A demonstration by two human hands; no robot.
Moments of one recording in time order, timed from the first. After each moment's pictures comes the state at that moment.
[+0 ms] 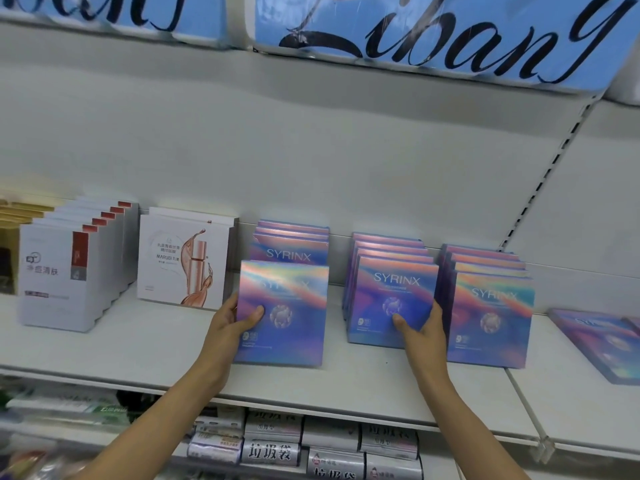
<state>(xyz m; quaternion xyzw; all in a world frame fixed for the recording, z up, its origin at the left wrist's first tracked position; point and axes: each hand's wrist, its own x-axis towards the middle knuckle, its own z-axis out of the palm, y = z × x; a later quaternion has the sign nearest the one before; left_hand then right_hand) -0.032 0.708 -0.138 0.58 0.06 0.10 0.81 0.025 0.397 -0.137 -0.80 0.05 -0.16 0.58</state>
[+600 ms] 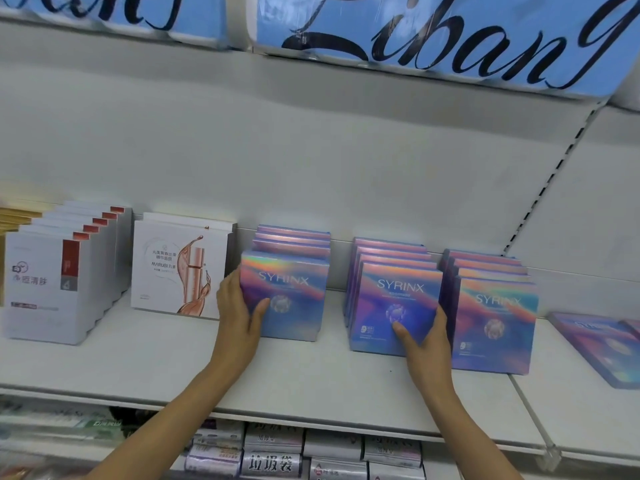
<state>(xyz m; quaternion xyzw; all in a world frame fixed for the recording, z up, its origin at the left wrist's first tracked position) 0.012 0.710 -0.152 0.80 0.01 0.30 0.52 0.020 0.402 -0.138 -0.82 0.04 -0.18 0.55</state>
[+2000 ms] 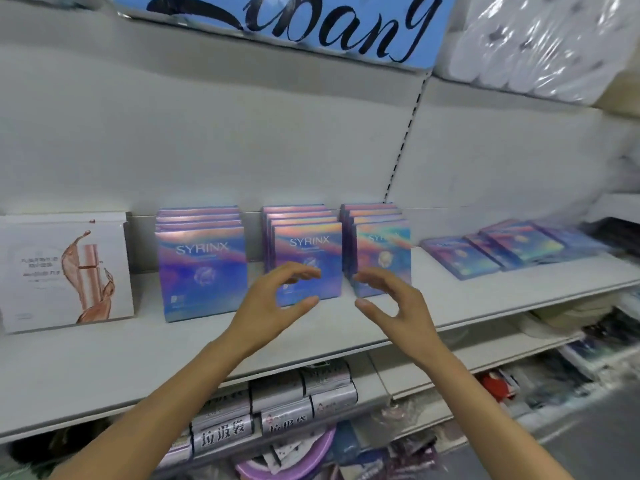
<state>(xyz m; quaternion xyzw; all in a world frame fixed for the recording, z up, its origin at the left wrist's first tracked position) -0.035 0.595 -0.087 0.76 -0.35 0.10 0.54 -0.108 0.357 -0.064 -0.87 -0.10 -0.21 0.43</state>
